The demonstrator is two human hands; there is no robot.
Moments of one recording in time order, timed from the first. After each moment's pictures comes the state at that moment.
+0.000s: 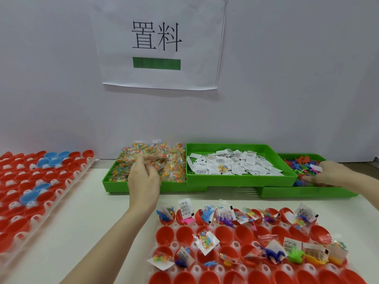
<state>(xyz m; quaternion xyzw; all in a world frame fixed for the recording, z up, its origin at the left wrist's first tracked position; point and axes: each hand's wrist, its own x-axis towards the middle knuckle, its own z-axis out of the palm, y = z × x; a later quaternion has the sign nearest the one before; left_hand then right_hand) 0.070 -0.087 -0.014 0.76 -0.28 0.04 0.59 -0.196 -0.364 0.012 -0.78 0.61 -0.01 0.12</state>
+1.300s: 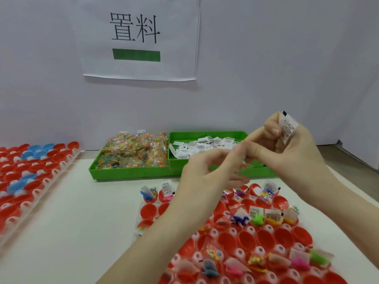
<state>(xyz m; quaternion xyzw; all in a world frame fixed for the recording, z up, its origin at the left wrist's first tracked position) -0.083 -0.057 0.066 0.52 -0.45 -0.32 0.65 -0.184 -0.151 0.086 -0.78 0.13 -0.43 0.44</state>
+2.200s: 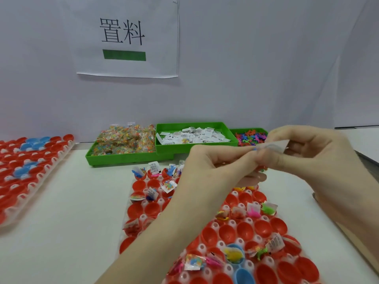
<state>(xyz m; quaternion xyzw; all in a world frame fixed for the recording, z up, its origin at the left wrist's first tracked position) -0.153 -0.004 0.093 0.44 -0.48 -0.38 0.66 -0.277 -0.085 0.104 -0.76 0.16 -0.43 0.47</state>
